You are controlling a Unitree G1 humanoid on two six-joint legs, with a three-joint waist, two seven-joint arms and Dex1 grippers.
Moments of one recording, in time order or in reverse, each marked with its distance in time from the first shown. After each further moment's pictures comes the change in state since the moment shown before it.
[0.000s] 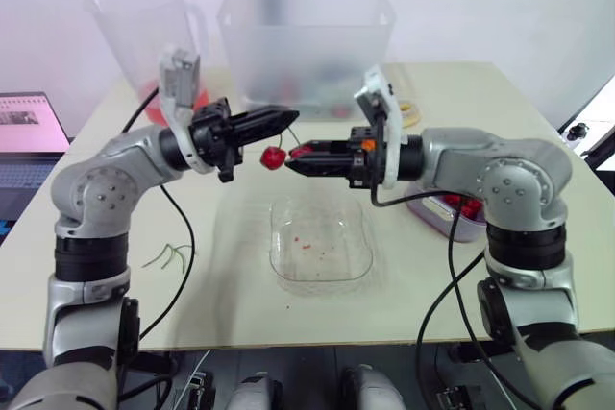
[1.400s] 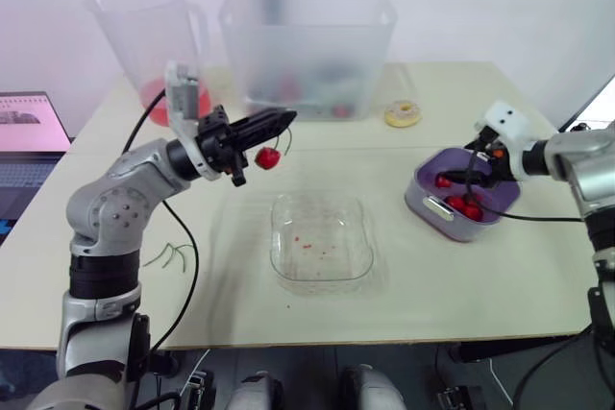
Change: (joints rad) left arm 0.064 -0.064 0.038 -0.053 0.052 -0.090 0.121; right arm -0.026 -0.489 0.147 0.809 -0.760 -0.730 0.386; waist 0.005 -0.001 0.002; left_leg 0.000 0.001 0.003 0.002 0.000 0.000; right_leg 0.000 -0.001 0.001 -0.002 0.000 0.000
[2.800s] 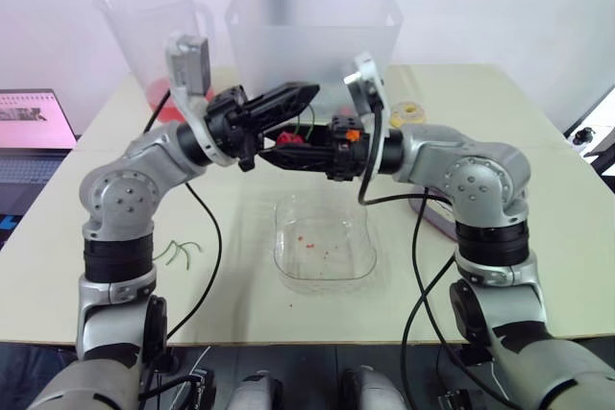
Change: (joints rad) left arm -0.101 -0.066 0.003 -0.002 -0.131 0.069 0.021; right arm -0.004 0.665 -0.177 -0.707 0.693 0.569 -0.300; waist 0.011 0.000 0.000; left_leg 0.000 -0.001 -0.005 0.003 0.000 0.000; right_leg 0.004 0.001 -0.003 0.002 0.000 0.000
